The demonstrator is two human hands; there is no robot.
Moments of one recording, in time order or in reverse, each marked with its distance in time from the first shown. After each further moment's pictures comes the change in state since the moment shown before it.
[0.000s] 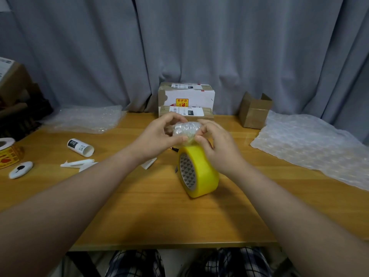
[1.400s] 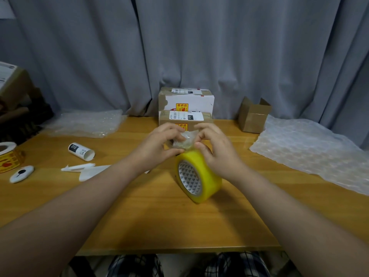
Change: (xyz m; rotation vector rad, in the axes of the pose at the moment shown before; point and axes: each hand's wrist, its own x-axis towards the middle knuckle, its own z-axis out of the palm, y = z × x) left_hand -0.002 -0.030 -0.008 0.483 0.038 0.311; right_hand 0.003 0.007 0.002 0.028 0.020 -0.145
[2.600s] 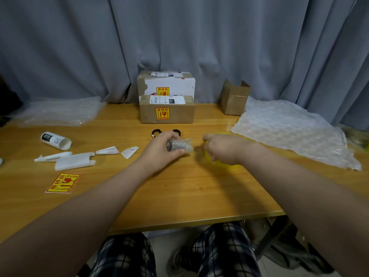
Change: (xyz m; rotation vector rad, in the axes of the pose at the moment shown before) left_hand -0.014 0.027 0.069 -0.128 -0.101 -0.461; right_hand -0.023 0.035 -0.045 -0.829 -0.904 0.060
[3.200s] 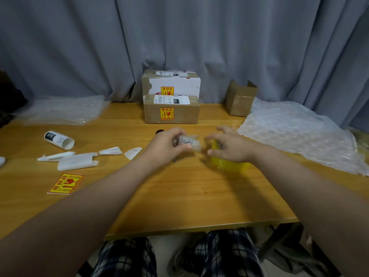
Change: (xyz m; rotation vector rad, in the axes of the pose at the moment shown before) left_hand 0.017 0.001 -0.005 -0.018 -0.030 0.072; right_hand 0.009 0.018 0.014 0.557 0.130 0.198
